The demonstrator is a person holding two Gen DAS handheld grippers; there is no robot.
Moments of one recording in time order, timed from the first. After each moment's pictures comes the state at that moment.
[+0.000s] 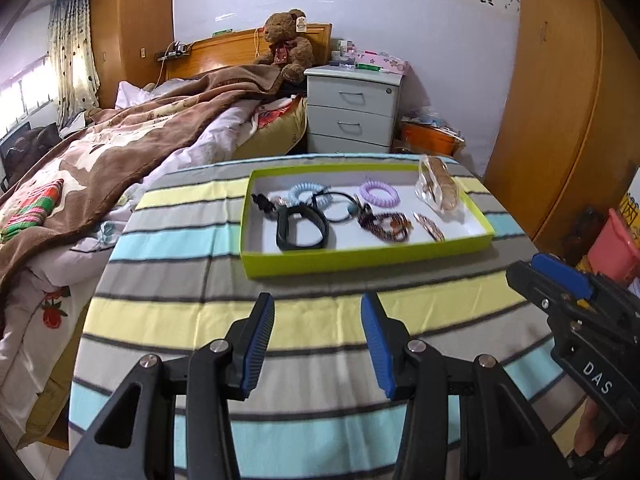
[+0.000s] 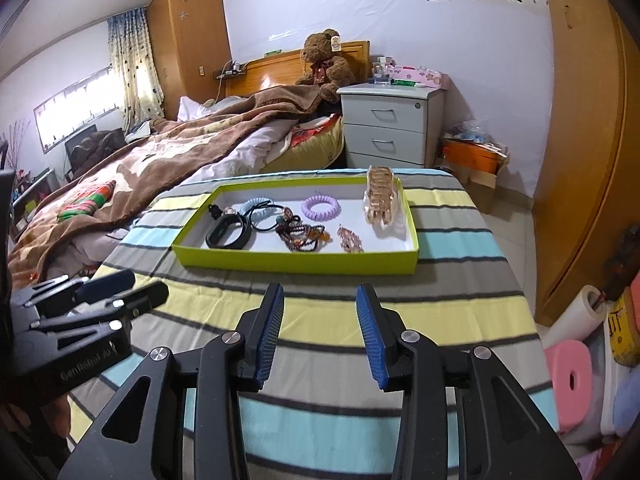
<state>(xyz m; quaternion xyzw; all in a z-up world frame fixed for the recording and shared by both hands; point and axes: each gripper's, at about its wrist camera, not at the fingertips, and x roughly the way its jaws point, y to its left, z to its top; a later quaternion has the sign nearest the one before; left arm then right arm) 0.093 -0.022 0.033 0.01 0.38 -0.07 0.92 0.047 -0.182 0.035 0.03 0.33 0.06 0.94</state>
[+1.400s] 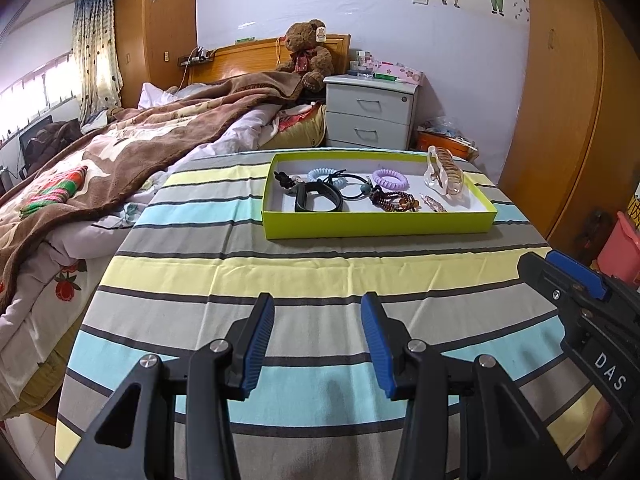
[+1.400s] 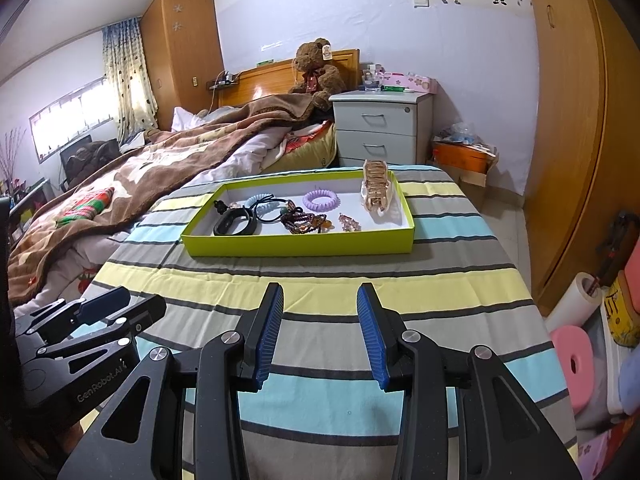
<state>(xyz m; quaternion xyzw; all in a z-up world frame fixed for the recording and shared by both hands) 0.050 -0.015 0.016 0.00 0.36 -0.04 0.93 0.018 -0.174 0.028 0.04 0.31 0.05 0.95</state>
